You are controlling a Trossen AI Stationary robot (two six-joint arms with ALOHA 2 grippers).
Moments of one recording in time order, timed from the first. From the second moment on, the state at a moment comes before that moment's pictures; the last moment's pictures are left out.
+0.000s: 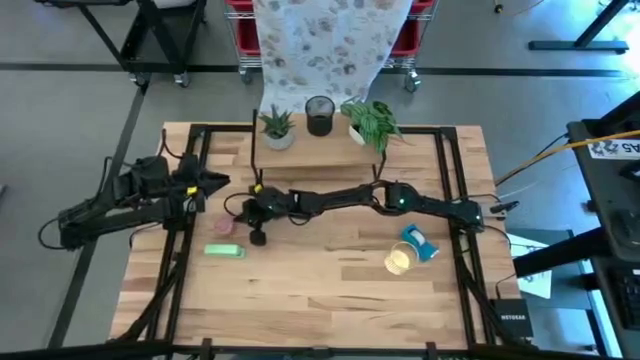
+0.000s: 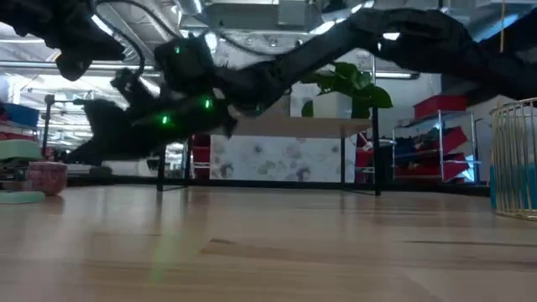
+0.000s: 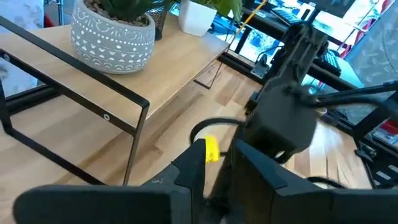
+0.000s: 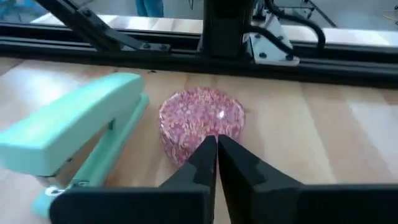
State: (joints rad) left arm 0.34 0.17 0.50 -0.62 -0.01 -0.36; right arm -0.03 2.67 2.20 0.05 -0.18 -0.13
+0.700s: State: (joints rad) left arm 0.34 0.37 0.50 -0.17 0.12 -0.18; right arm -0.05 2.18 2.20 -0.80 -0.11 -0.42
